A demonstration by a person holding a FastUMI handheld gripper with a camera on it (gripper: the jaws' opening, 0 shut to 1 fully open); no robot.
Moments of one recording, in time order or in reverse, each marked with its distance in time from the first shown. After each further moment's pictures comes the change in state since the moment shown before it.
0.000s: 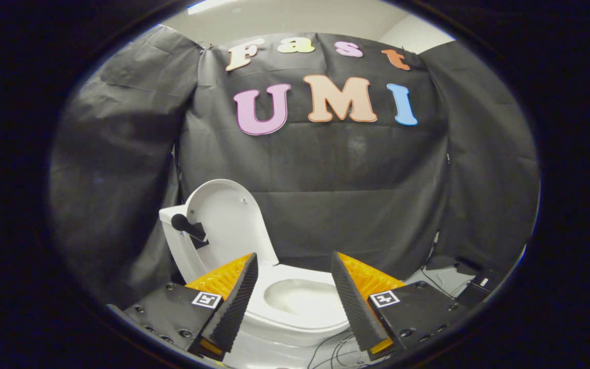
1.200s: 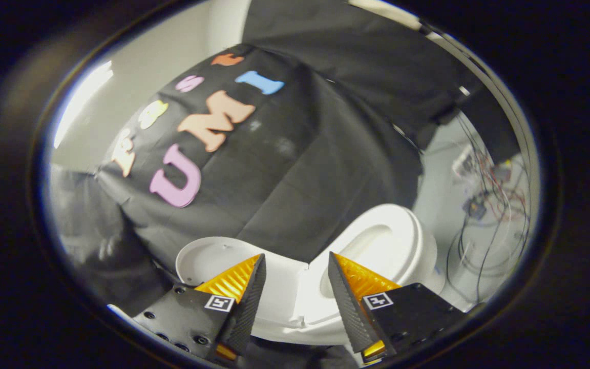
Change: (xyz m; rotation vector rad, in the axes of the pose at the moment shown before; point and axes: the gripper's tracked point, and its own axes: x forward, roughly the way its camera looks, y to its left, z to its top) arm 0.049 0.005 -0.142 1.019 -0.098 -0.164
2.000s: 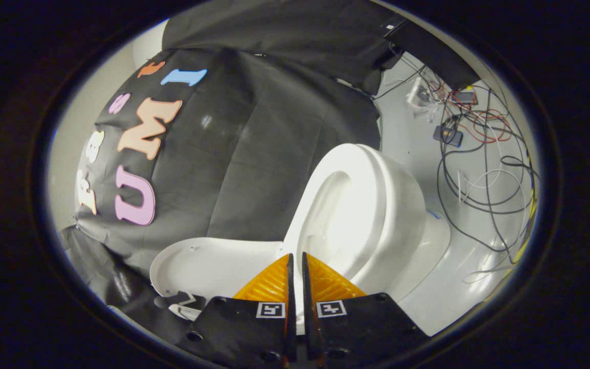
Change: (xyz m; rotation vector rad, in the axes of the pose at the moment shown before) arm 0.044 -0.060 -0.054 0.184 0.146 -0.123
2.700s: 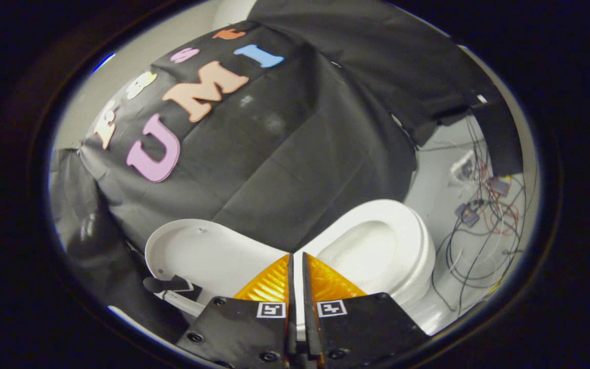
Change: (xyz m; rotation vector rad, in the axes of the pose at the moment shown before) arm -0.018 0.121 0.053 -0.482 -0.095 0.054
